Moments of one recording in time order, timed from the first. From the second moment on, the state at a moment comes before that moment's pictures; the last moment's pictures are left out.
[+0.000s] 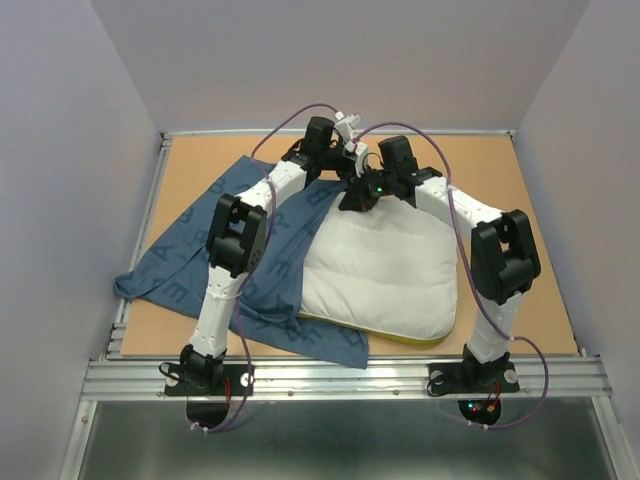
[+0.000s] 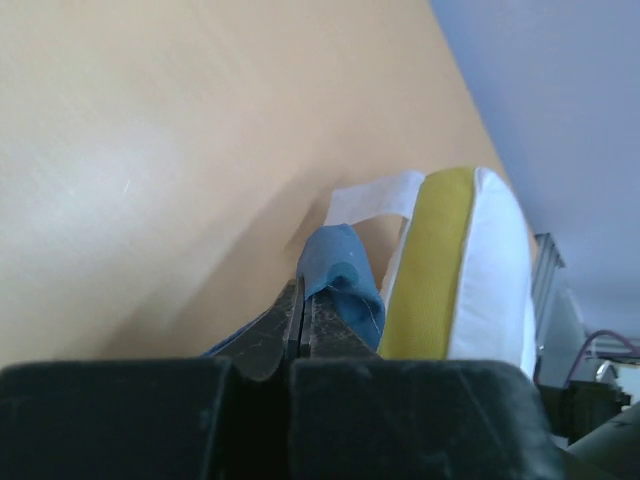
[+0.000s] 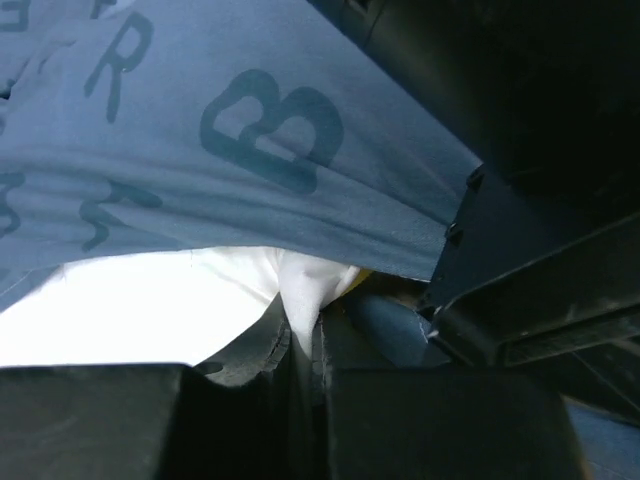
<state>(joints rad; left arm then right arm) -0.50 2.34 2.02 -0.17 0.70 -0.48 0.43 1.91 1.50 -0.30 -0.71 -0.16</state>
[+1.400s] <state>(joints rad) -0.78 1.72 1.29 -0.52 -0.09 0.18 0.35 1.65 1.05 -0.39 -0.65 0.11</state>
